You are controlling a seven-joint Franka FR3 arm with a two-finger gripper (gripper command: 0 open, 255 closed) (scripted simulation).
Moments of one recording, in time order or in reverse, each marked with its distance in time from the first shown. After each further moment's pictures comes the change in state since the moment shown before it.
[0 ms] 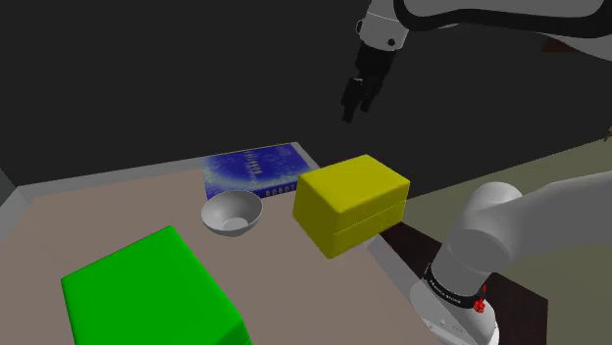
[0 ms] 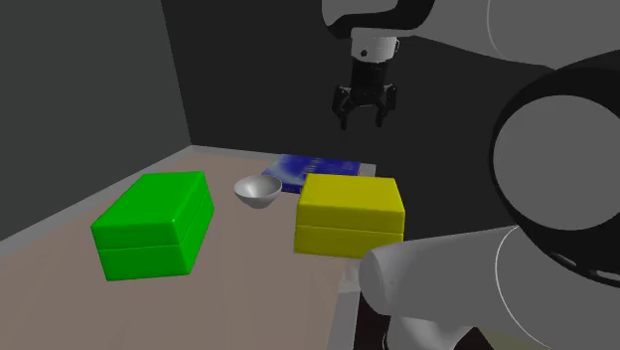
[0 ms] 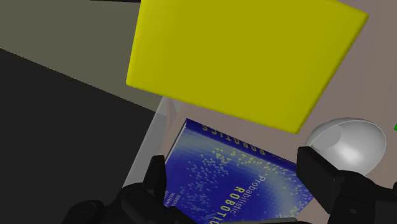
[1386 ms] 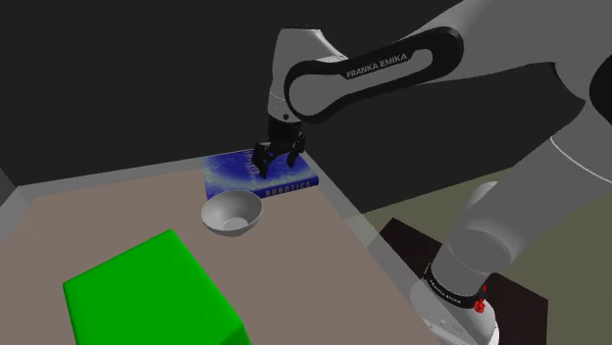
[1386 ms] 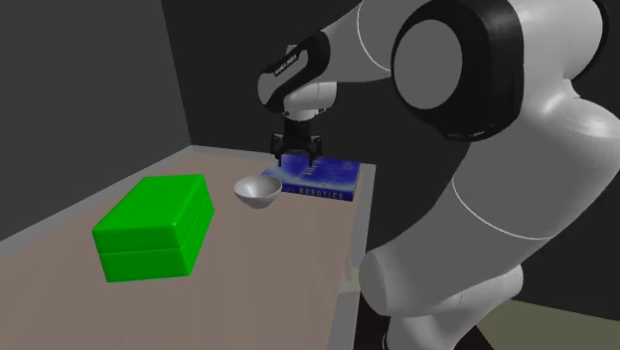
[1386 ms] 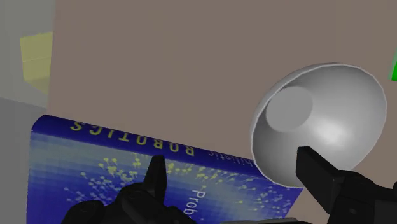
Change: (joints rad) arm 0.018 0.470 0.278 -0.007 0.106 0.476 0.374
